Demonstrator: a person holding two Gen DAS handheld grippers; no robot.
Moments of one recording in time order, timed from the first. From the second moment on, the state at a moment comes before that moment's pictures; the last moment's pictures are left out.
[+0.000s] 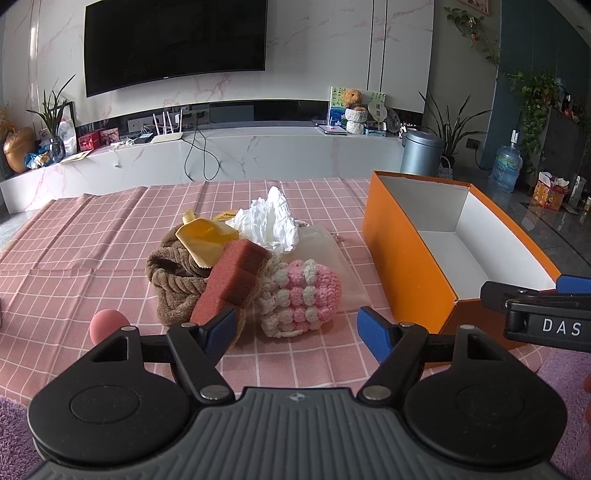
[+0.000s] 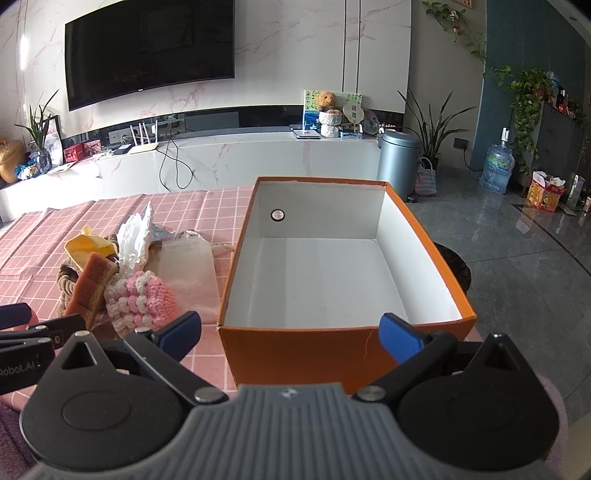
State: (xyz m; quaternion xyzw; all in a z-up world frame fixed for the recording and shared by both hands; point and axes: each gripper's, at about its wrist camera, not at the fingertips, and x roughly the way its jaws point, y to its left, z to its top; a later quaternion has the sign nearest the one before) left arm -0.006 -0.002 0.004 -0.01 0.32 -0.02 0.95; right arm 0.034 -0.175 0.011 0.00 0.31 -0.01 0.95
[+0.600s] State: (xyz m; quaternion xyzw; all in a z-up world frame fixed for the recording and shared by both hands) left arm 0.021 0.045 -0.004 -0.02 0.34 -0.03 0.94; right arm 0.060 -0.114 0.012 -0.07 0.29 0.16 0.94
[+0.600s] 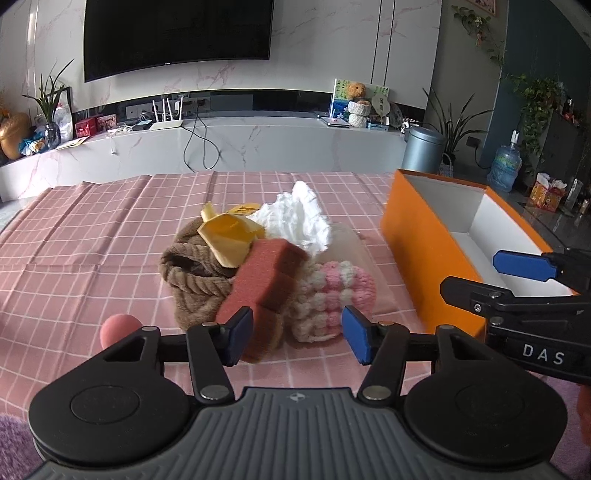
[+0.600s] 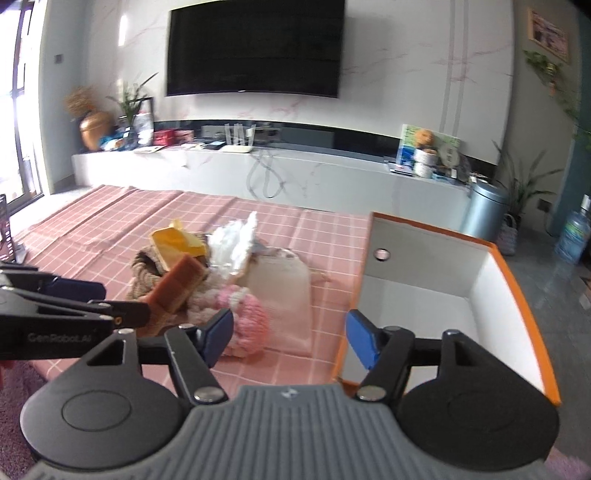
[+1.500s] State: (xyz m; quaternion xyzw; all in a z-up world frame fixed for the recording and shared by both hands) left arm 0.085 0.040 -0.084 0.18 0.36 -0.04 0.91; right arm 0.165 -0.053 -0.063 -0.08 0.39 0.23 0.89
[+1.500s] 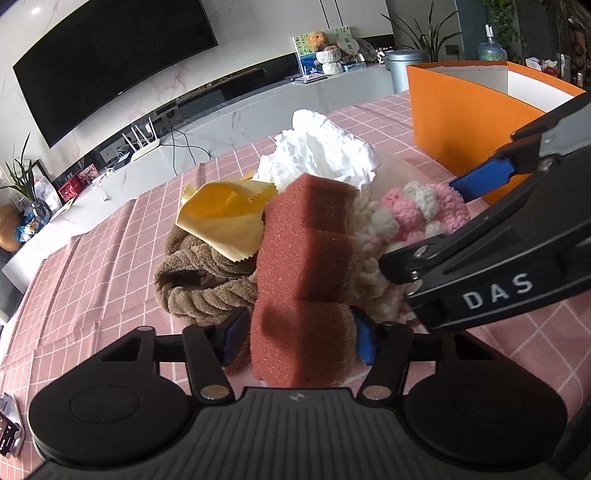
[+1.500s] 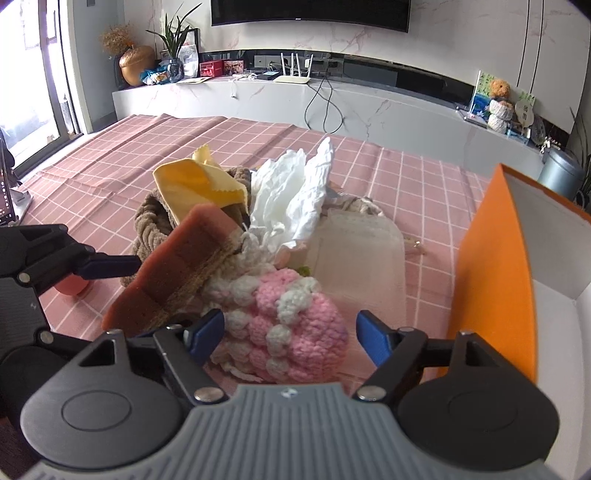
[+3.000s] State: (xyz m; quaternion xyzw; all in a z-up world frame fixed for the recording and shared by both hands) left arm 0.084 -0.048 0.061 -0.04 0.32 -0.23 0.92; right arm 0.070 -0.227 0.050 0.08 0.26 0.07 0.96
